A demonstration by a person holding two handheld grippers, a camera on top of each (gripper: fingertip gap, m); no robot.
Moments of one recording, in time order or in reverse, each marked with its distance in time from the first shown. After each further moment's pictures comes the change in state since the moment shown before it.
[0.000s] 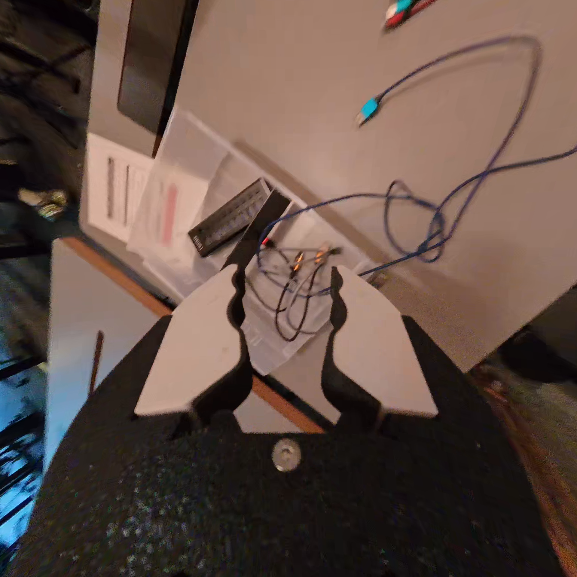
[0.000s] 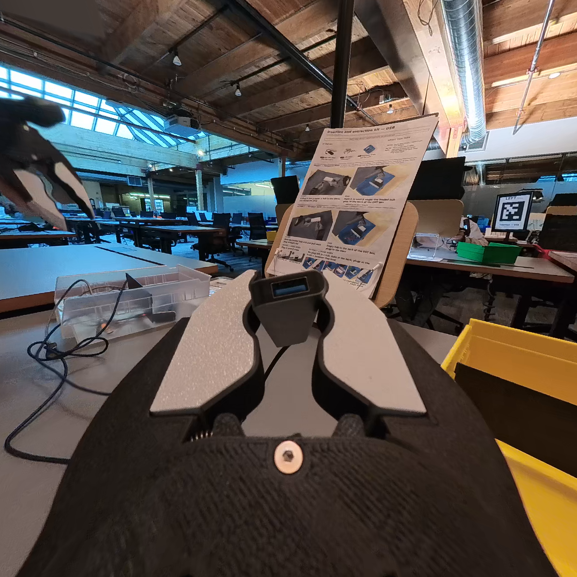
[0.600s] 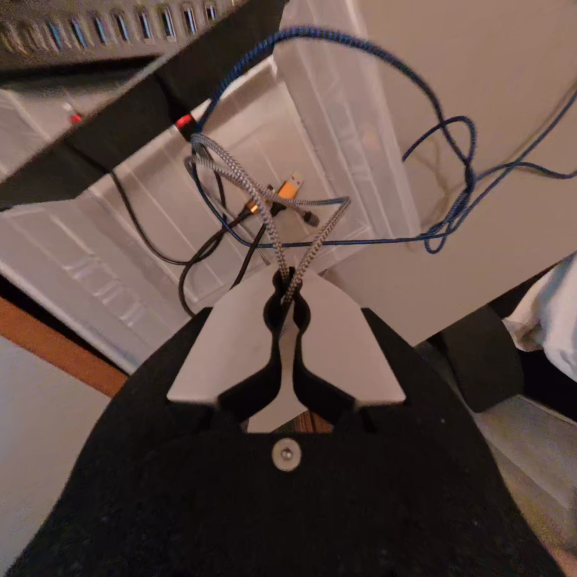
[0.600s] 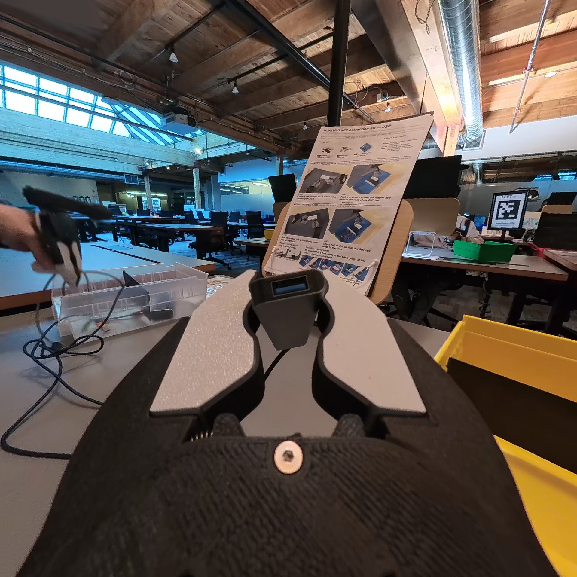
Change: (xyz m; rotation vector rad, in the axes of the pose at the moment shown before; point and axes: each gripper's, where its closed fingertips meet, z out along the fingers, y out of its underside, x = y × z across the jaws) left arm 0.018 0.105 0.104 -0.234 0.328 -0.481; right arm 0.004 0.000 -0.005 -0.006 0.008 -0.003
